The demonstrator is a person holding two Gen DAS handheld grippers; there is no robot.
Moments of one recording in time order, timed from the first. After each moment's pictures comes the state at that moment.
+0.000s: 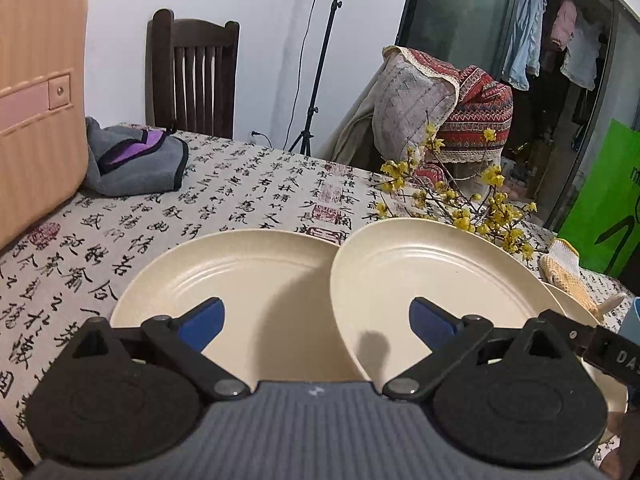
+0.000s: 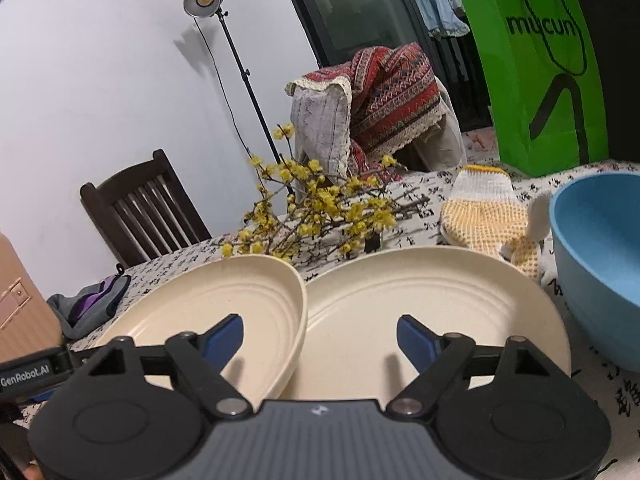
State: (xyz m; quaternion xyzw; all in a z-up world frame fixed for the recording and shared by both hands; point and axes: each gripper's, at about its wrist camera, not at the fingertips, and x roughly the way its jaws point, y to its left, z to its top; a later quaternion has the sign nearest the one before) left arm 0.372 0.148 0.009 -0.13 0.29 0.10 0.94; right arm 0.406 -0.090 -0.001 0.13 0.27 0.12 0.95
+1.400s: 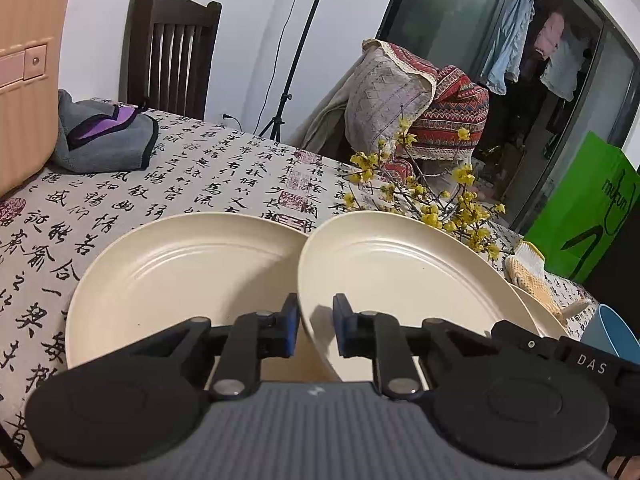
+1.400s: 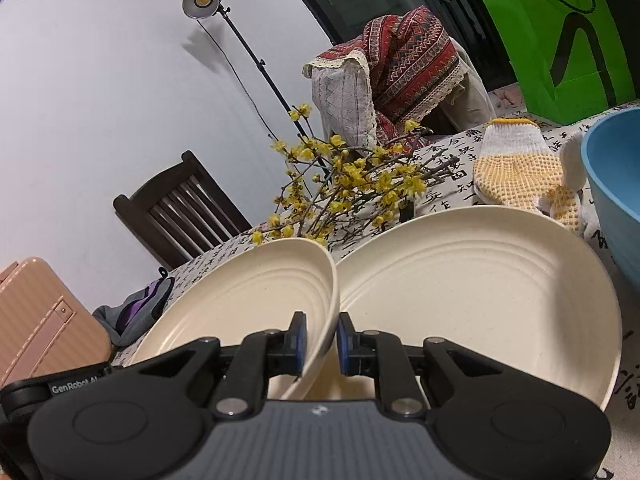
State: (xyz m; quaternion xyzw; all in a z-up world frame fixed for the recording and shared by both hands) left arm 0.374 0.147 0.007 -0.17 0.29 0.05 0.94; right arm 0.415 -0.101 -0.014 0.21 0.29 0.18 0.92
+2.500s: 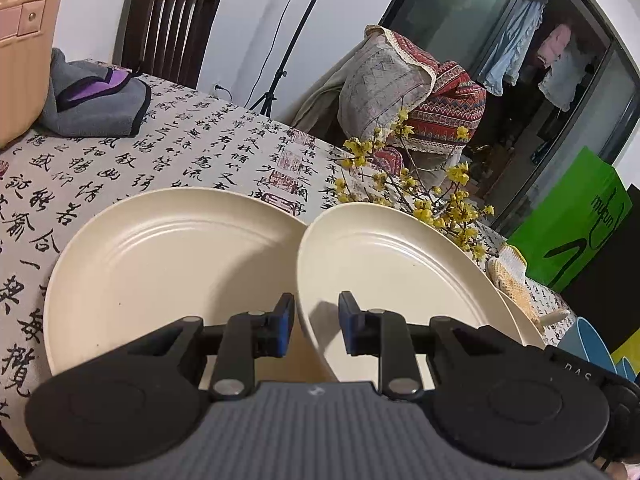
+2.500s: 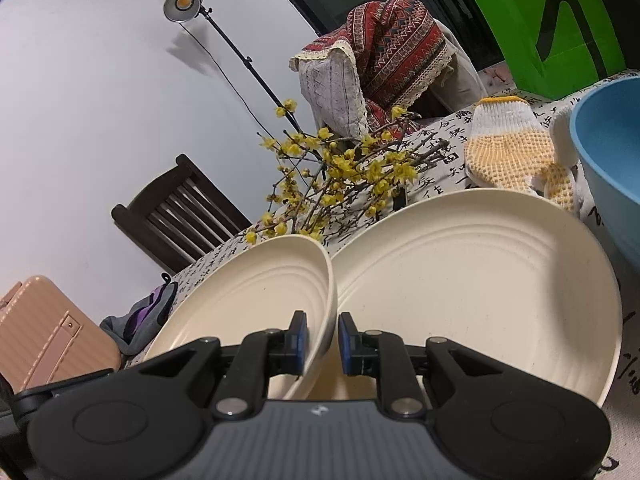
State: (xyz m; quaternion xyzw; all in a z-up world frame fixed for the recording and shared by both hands) left arm 0.381 0.158 0.003 -0.23 0.32 0.02 0.92; right arm 0.420 -0.106 -0.015 0.24 0.31 0.18 0.90
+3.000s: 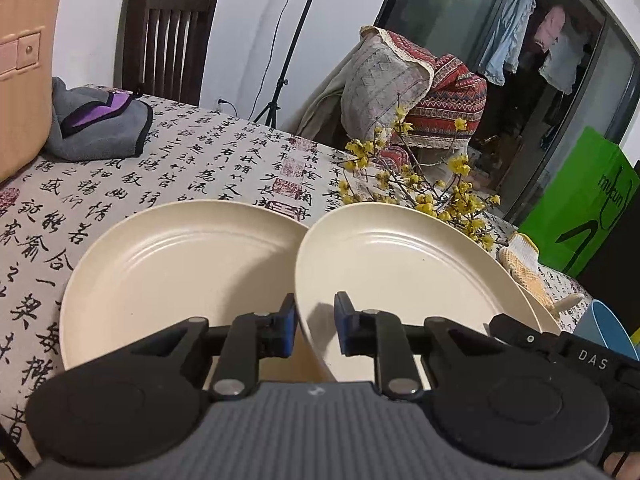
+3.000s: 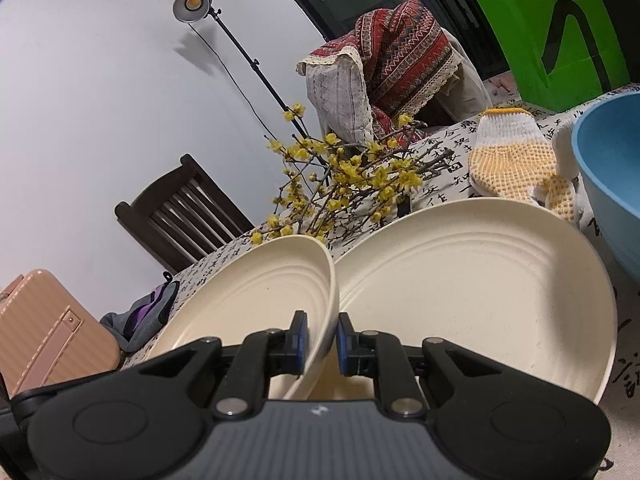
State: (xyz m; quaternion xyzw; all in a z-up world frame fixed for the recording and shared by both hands) left arm 0.376 0.148 0.009 -0.18 0.31 0.04 0.93; right arm 0.414 -0.105 -0.011 0.23 0.30 0.18 0.91
